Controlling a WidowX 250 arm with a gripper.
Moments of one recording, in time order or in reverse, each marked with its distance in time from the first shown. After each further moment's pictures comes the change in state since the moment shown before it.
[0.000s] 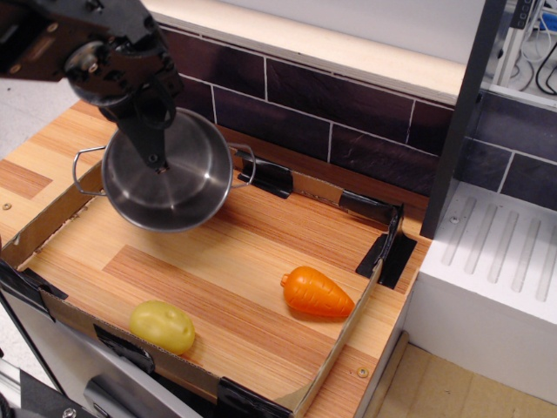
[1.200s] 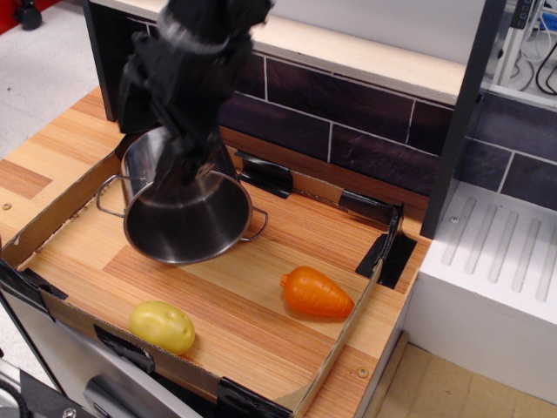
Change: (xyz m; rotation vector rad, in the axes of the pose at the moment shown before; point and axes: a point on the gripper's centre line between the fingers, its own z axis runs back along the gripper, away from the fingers) arm -0.001 -0.027 0.014 -0.424 0.657 0.071
